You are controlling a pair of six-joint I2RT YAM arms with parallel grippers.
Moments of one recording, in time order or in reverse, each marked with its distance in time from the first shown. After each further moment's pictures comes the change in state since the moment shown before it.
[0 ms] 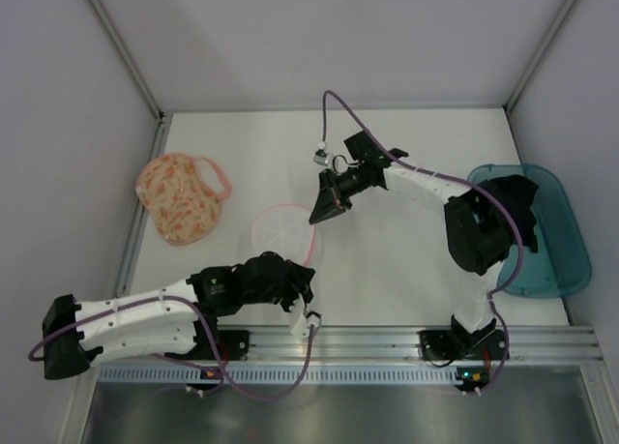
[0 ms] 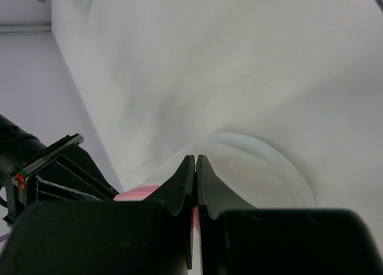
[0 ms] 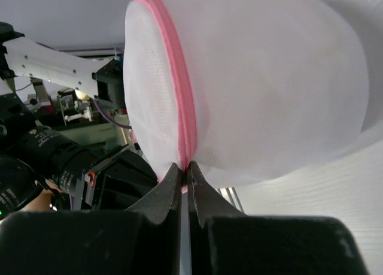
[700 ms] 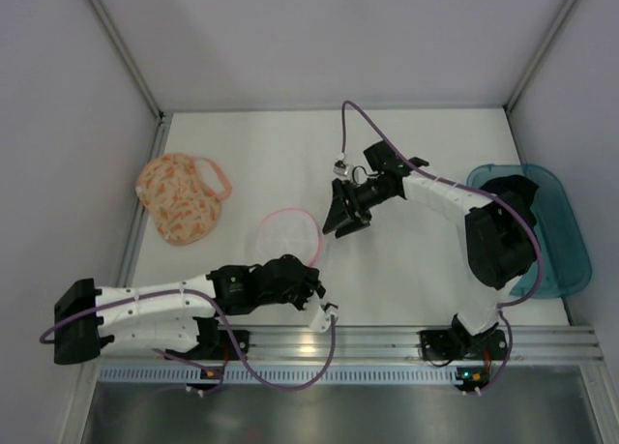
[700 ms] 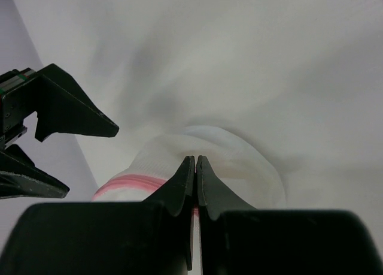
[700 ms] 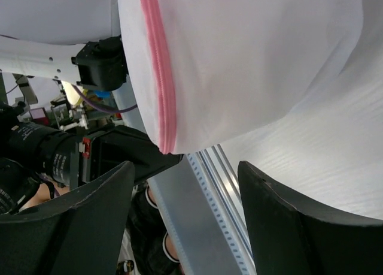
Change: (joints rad) left arm -0.069 0.144 0.047 0.016 -0.135 -0.182; right arm -0.059 -0.118 -0.147 -0.084 0.048 -0.071
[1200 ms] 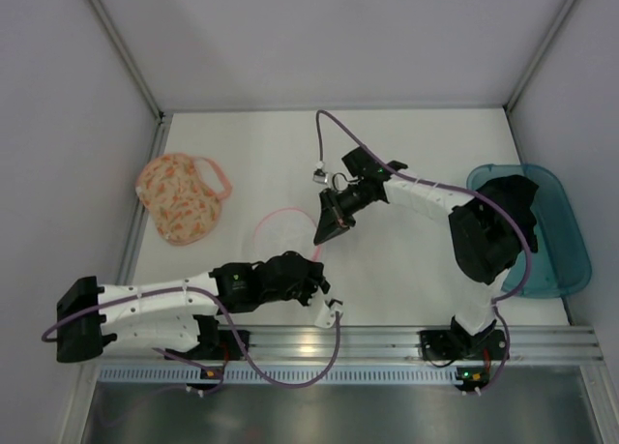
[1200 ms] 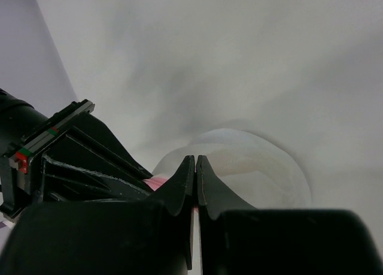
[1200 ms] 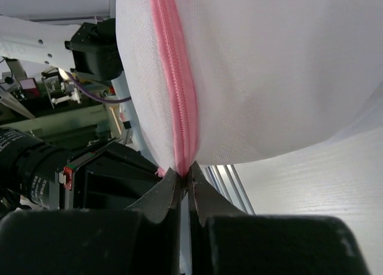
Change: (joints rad) left arm 0.000 0.047 0.037 0.050 -0.039 0.011; right arm 0.110 0.043 0.024 0.030 -0.007 0.005
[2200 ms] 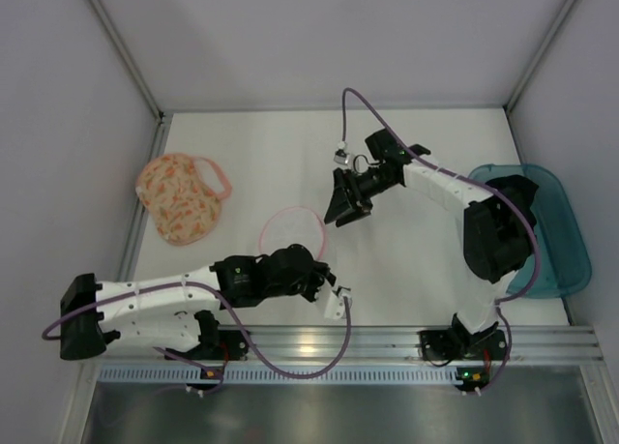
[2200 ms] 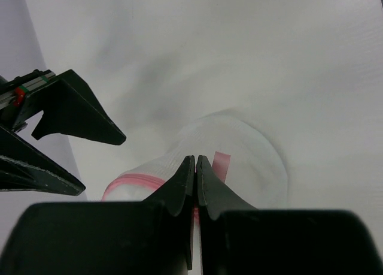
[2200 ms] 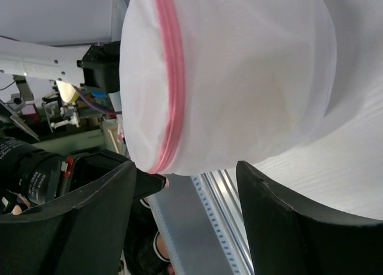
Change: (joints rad) left arm -0.009 0.018 0.113 -0.104 0.031 -0.175; right arm -0.137 -0.008 0.096 -0.146 0.005 -0.100
